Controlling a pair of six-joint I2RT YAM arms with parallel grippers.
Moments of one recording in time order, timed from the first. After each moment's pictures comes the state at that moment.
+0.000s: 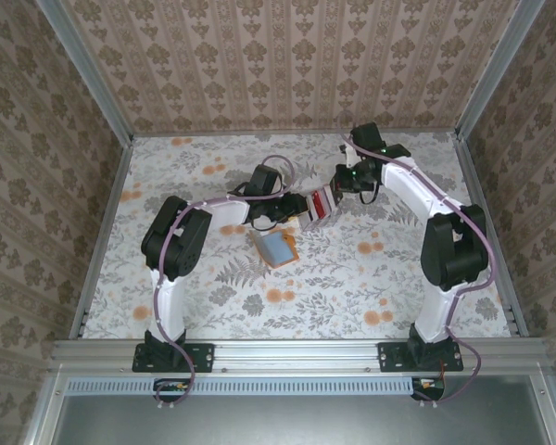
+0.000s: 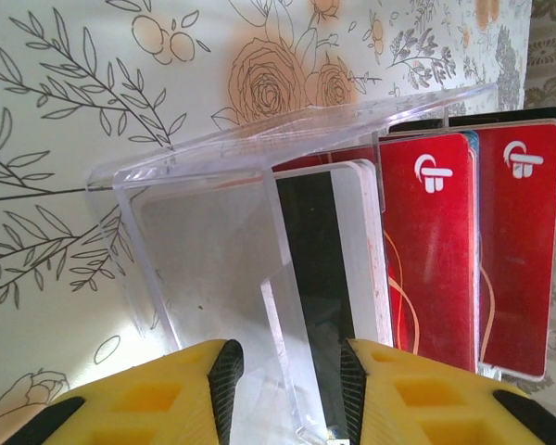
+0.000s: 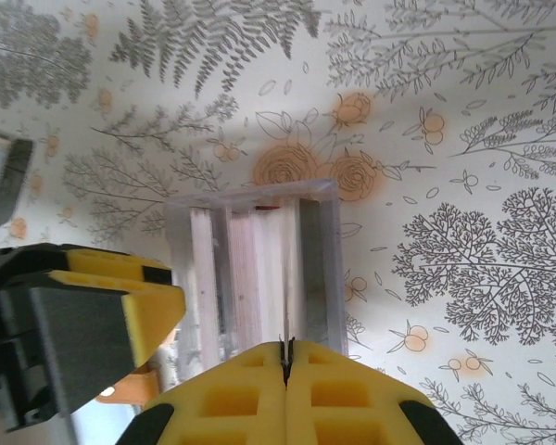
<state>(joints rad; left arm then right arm) -0.60 2.06 1.29 0.00 0.53 -0.83 0.25 1.84 1.57 -0.77 -0.22 0.26</state>
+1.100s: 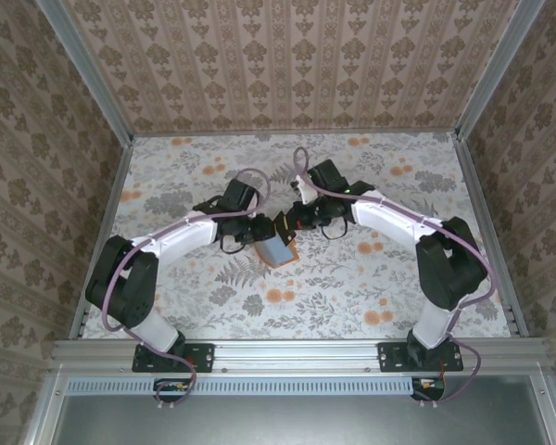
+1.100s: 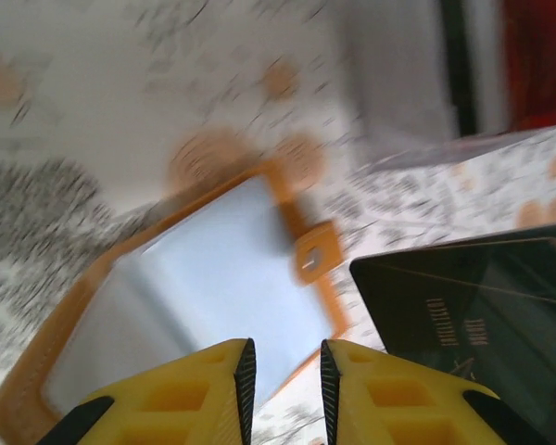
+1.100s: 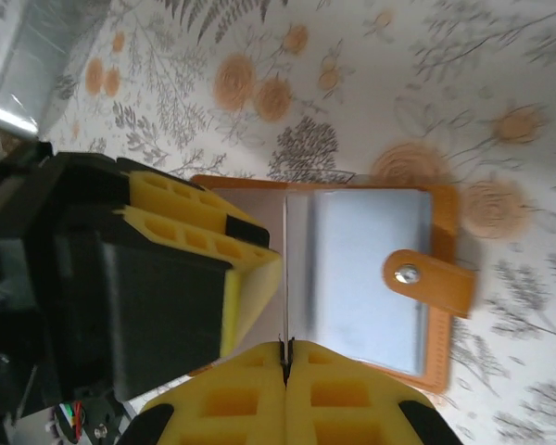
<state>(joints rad) -0.60 1.59 0.99 -0.43 0.29 -0.65 0.56 1.77 1.29 -0.48 -0.50 0.41</state>
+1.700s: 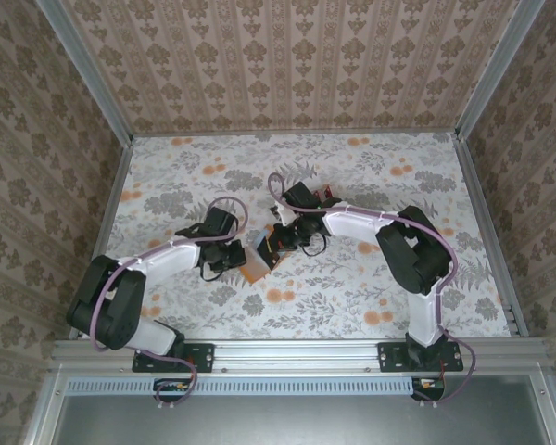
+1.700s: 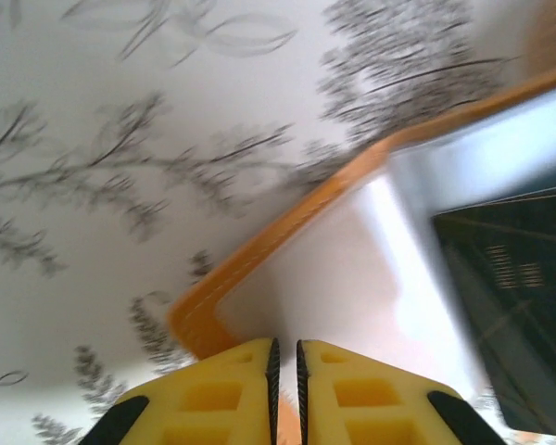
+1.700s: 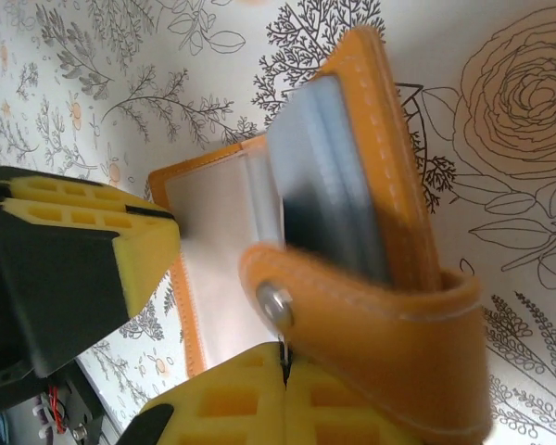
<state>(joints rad) -0.52 1.44 0.68 -0.42 0.16 -0.68 0.66 1.96 1.29 -0.38 -0.53 0.48</state>
